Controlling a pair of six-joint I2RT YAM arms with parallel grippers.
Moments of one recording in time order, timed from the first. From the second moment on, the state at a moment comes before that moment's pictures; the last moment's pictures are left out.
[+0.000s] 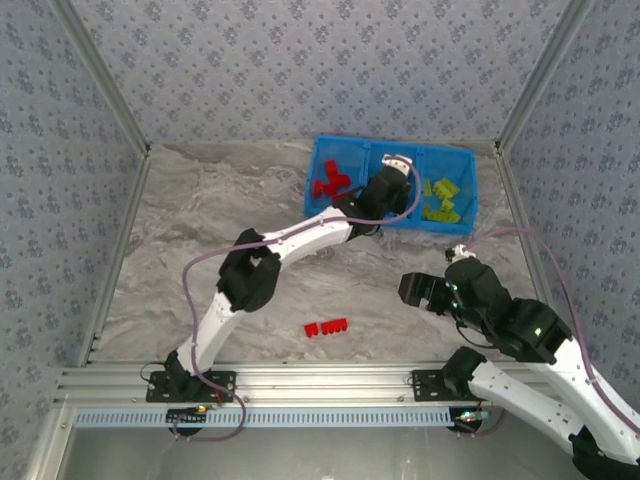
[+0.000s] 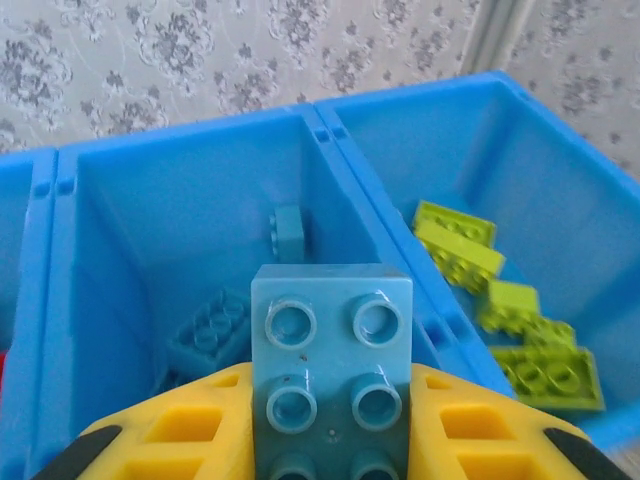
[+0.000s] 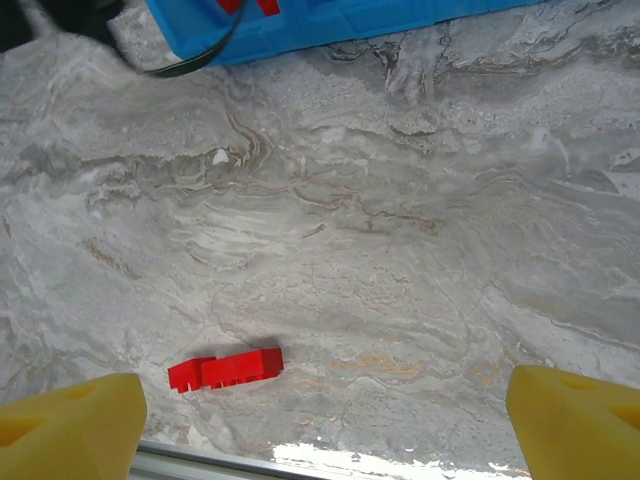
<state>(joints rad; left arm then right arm) -0.94 2.38 2.12 -0.16 -0.36 -0.24 0.77 0.58 0.93 -1.13 0.19 0.82</state>
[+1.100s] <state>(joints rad) -1.08 0.96 1.02 -0.41 -0.18 0.14 0.96 0.94 0.69 -0.76 0.01 0.97</state>
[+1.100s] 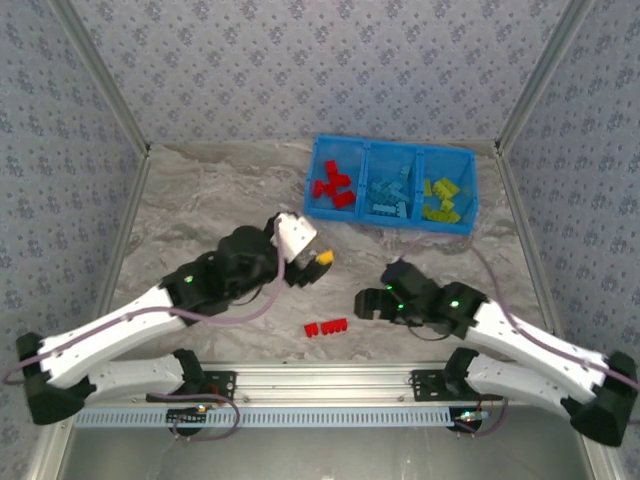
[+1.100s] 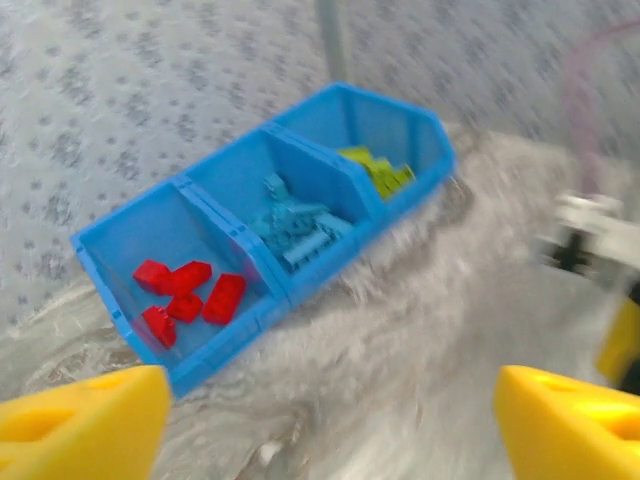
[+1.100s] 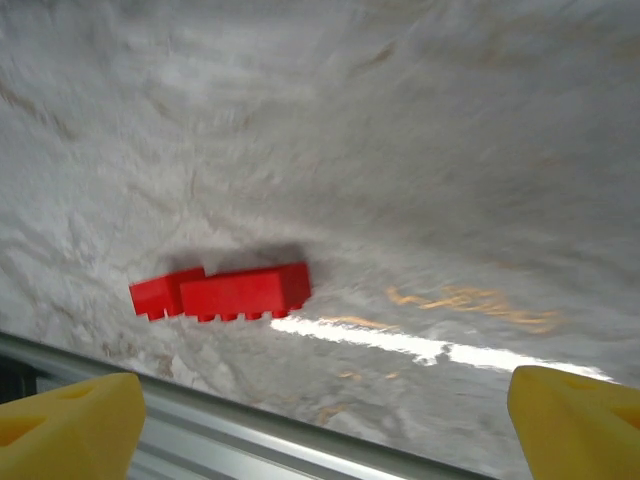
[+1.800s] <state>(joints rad) -1.11 0.62 0.66 -0.70 0.02 0.56 1.10 1.56 0.87 -0.58 -0.02 1.46</state>
